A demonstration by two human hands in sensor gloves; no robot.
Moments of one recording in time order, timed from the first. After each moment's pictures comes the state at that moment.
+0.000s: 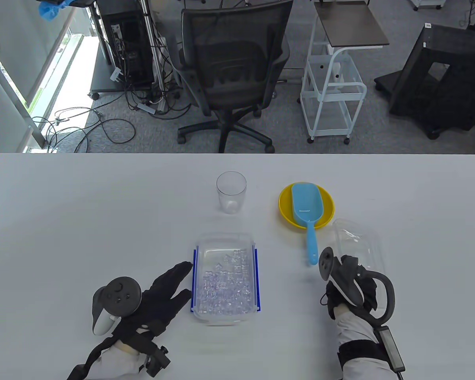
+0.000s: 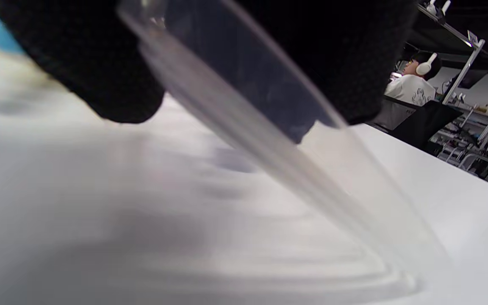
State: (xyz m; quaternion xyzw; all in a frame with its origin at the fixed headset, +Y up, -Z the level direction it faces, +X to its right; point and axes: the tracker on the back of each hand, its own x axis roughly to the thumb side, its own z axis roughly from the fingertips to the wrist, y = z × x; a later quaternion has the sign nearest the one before) left_hand -0.216 -0.724 -0.230 -0.09 -0.18 0.46 0.86; right_hand 0.200 -0.714 -0.292 0.14 -0.03 -0.98 0.16
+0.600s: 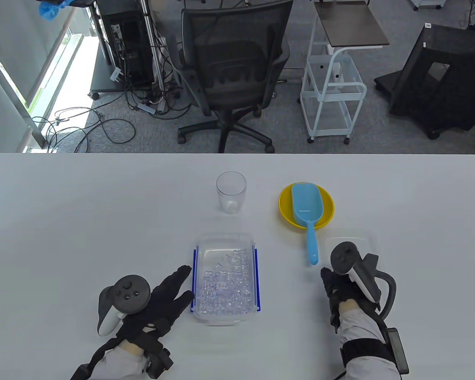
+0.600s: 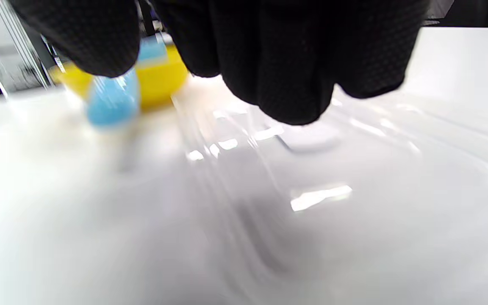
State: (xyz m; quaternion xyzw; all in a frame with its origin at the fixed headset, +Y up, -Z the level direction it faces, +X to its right) left_hand -0.209 -0.732 -0.229 -0.15 -0.12 0.41 0.89; right_hand 0.221 -0.682 -0.298 0.13 -0.04 -0.98 -0.12
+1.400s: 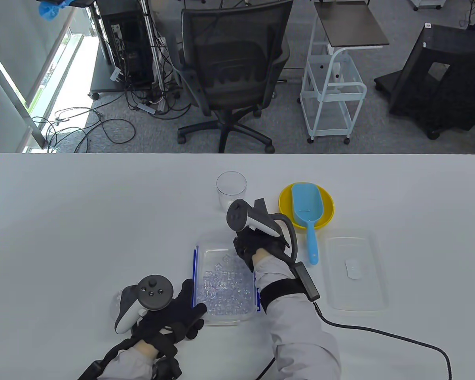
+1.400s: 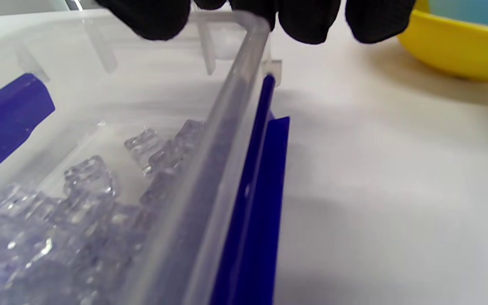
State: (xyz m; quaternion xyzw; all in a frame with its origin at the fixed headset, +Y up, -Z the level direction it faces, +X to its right) left_hand -0.183 -0.748 -0.228 -0.26 -0.09 0.39 0.88; right_hand 0.016 -0.702 -0.396 -0.13 -0.24 -0.96 -0.04
